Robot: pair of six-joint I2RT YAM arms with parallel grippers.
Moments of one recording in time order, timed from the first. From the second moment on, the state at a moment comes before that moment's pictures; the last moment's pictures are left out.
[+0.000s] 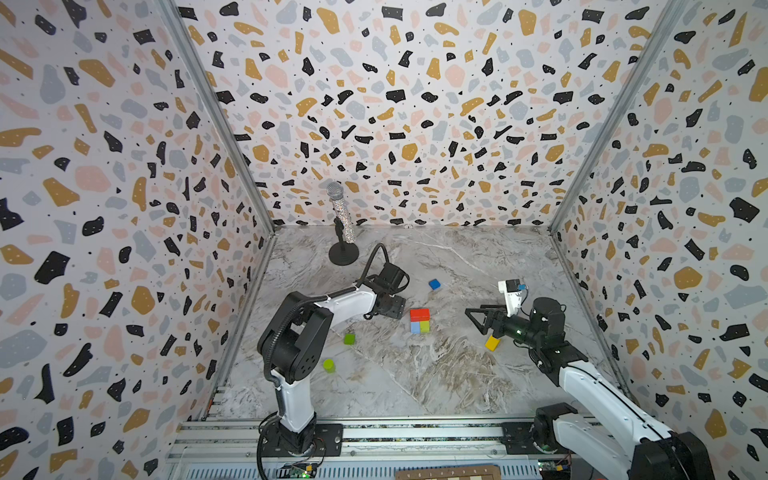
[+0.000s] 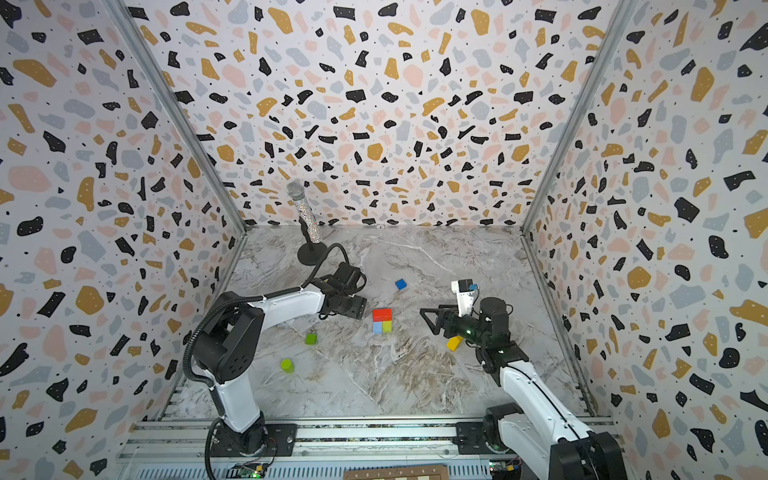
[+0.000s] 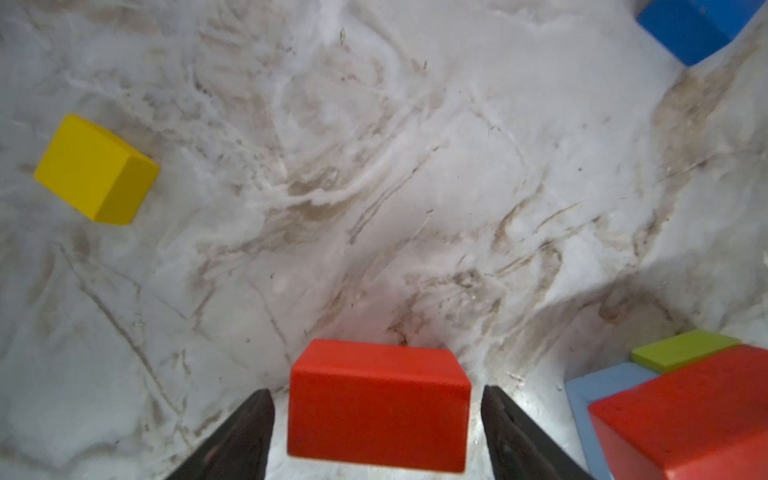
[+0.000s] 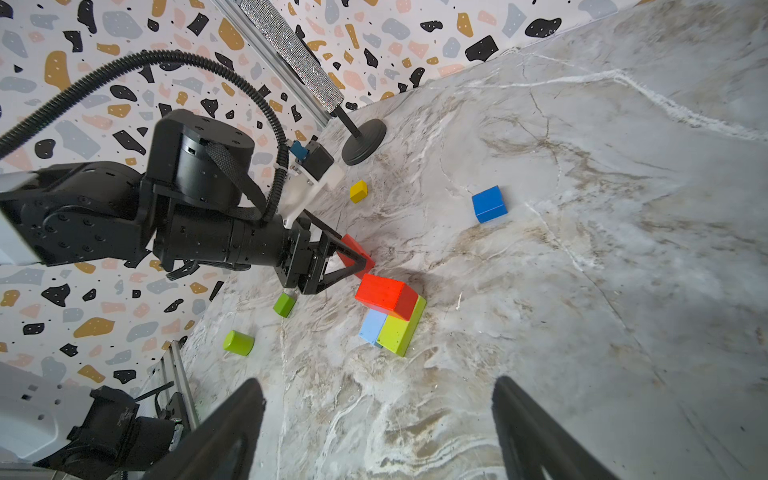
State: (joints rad) left arm -0.58 1.86 1.19 -0.44 -0.13 -0.22; right arm 0.22 0.94 0.39 0.18 -0.65 0.42
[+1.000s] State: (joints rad) left arm -0.57 1.87 1.21 -0.43 -0.12 -0.22; right arm 0.22 0.94 0.39 0.17 -0.65 0.42
